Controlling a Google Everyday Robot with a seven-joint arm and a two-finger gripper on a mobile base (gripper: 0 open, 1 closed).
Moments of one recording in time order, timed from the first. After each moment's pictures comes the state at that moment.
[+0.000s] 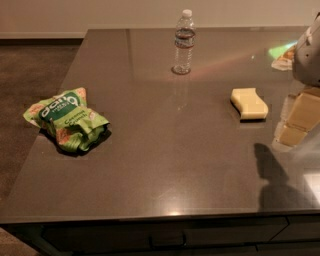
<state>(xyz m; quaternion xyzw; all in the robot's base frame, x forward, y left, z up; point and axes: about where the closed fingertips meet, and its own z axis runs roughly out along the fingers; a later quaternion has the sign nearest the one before) 0.438 -0.217 0.976 -0.60 0.78 -0.03 0.16</state>
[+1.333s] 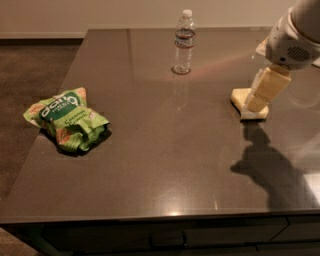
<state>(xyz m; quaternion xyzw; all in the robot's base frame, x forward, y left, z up) 0.527 -0.212 0.964 -0.56 0.80 -0.02 0.21</state>
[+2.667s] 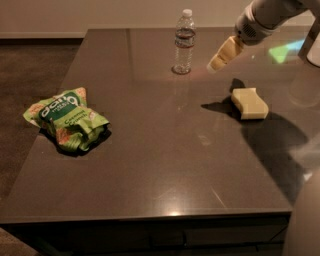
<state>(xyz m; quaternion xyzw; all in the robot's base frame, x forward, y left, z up) 0.707 -0.206 0.947 -0.41 0.86 0.00 0.30</state>
